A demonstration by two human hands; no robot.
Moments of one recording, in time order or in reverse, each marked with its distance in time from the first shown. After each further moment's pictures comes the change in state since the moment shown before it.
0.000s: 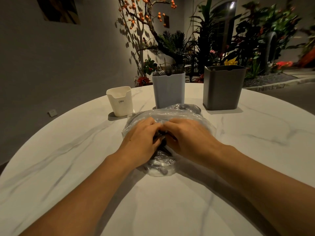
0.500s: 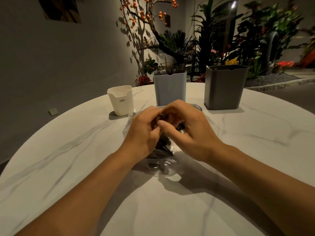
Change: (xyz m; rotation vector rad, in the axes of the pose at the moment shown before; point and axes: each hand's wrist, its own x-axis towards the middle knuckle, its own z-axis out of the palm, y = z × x) left_hand 0.009 0.013 -0.008 -0.504 0.237 0.089; right_hand 0.002 -0.027 -0.018 0.395 0.365 -0.049
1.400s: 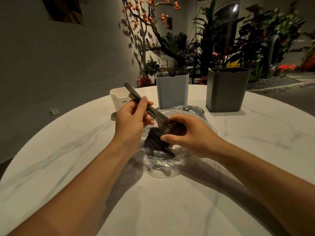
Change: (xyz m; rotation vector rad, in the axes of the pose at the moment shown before) left_hand 0.013 0.016 -0.015 -0.624 0.403 -0.495; right_hand 0.003 0.012 -0.003 0.157 -0.238 0.401
